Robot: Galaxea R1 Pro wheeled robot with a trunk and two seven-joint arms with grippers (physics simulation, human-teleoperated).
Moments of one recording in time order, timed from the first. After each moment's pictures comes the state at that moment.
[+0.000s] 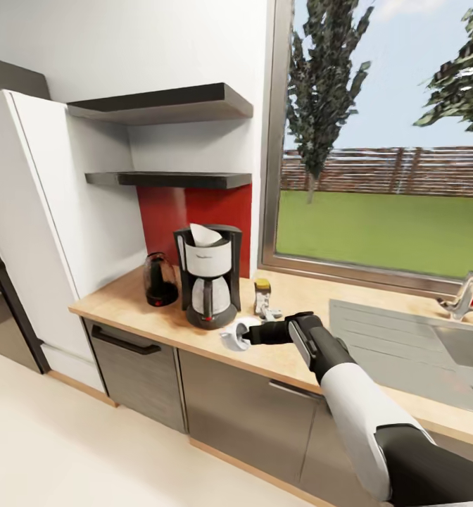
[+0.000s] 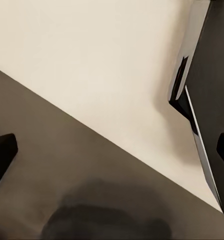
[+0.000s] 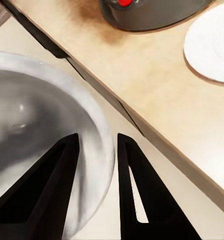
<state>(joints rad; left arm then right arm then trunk) 0.09 0.08 0.08 0.00 0.07 -0.07 0.21 -0.95 0.15 -0.01 -0.59 0.10 0.72 0.54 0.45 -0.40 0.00</state>
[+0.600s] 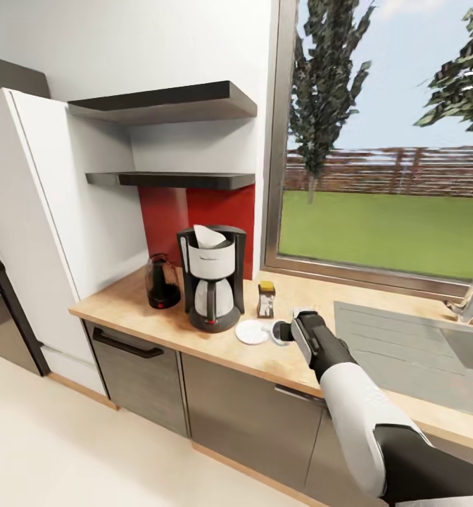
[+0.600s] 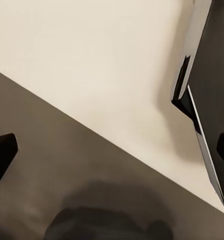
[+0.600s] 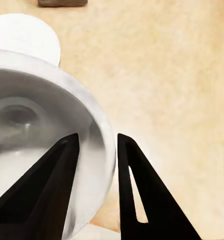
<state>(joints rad) 0.09 0.08 0.08 0.00 0.06 -0.06 0.22 -0.96 0.17 -0.12 -0.60 0.10 0.73 -0.19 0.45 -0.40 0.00</state>
